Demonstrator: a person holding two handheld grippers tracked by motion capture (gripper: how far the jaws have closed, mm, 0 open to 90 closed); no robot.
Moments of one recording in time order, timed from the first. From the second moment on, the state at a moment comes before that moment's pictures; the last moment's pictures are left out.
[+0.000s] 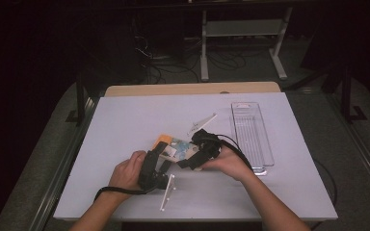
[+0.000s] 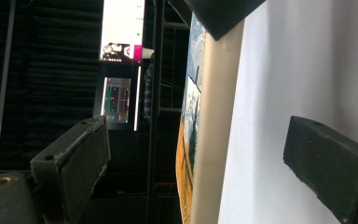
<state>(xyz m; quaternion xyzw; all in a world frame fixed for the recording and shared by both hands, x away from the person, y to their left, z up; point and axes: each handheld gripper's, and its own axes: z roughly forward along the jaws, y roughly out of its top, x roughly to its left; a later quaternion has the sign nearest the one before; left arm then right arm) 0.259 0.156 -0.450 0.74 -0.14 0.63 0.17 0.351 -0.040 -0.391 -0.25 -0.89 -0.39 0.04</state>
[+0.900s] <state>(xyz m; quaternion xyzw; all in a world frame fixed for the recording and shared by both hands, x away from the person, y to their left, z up) 0.258 0.156 -0.451 0.74 -0.15 0.63 0.15 0.348 -0.038 -0.391 -0.24 -0.89 -0.39 0.04</state>
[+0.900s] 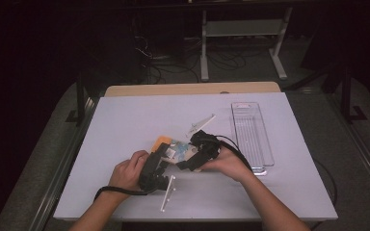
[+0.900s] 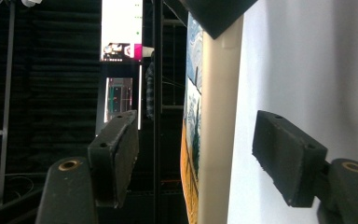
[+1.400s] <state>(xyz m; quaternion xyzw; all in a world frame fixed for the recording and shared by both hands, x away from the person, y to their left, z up) 0.255 0.153 -0.447 0.74 -0.16 0.64 0.15 0.349 -0.039 -0.391 -0.24 -0.89 -0.39 0.04</state>
